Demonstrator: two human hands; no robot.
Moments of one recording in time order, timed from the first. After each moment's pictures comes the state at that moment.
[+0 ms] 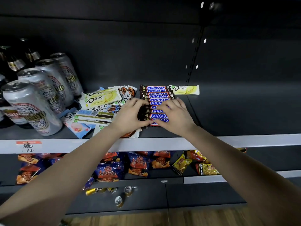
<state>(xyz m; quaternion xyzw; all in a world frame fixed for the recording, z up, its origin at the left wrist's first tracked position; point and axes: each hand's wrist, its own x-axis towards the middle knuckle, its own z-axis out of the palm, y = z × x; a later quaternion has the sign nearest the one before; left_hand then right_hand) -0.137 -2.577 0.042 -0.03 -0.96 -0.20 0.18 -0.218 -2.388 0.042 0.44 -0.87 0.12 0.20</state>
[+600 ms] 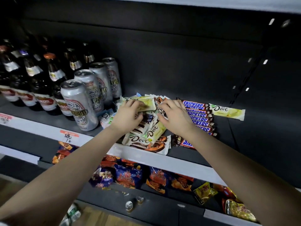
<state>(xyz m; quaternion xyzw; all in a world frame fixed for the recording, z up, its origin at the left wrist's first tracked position) -0.107 -2.667 0.048 0.17 -0.95 -0.15 0.23 -0.233 -2.509 0.061 0.53 -0.82 0.16 0.14</state>
